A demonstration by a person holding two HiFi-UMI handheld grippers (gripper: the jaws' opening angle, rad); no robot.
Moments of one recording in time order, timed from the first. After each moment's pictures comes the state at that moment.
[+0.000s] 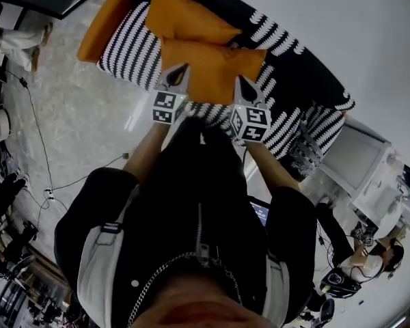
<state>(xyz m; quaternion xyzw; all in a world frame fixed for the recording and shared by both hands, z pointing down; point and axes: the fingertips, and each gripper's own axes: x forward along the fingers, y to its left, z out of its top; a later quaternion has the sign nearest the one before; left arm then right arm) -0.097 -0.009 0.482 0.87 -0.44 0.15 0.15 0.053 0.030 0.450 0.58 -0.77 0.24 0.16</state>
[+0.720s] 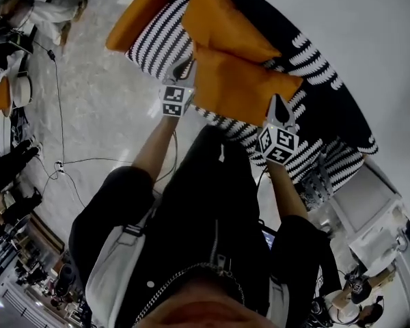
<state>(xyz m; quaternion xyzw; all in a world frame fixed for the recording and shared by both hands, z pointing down) -0.193 -0.095 0.546 0.81 -0.54 0.20 0.13 0.077 -0.025 0.505 0.59 -0.75 0.27 0.16</state>
